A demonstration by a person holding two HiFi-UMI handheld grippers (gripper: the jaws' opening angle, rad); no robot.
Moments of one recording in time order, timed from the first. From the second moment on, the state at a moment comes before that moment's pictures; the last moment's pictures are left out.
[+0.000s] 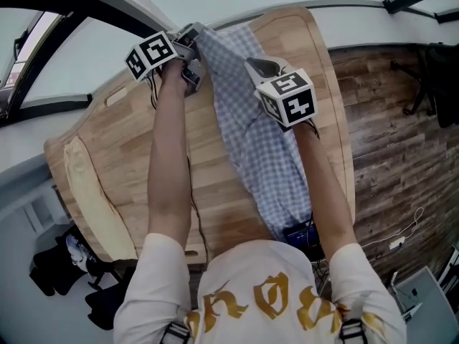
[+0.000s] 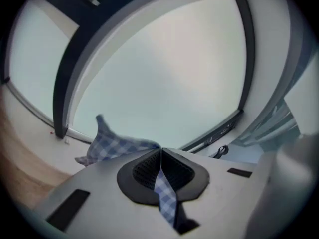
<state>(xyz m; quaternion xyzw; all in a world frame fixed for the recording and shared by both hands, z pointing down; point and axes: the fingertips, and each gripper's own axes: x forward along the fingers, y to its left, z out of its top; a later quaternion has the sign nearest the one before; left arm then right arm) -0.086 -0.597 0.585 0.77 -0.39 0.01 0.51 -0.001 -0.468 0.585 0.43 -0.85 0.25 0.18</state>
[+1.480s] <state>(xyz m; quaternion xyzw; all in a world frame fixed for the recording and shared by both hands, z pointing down) -0.100 -0.311 0.530 0.85 -0.38 0.20 0.30 0.097 -0.223 0.470 0.60 -0.75 0.21 0.15</state>
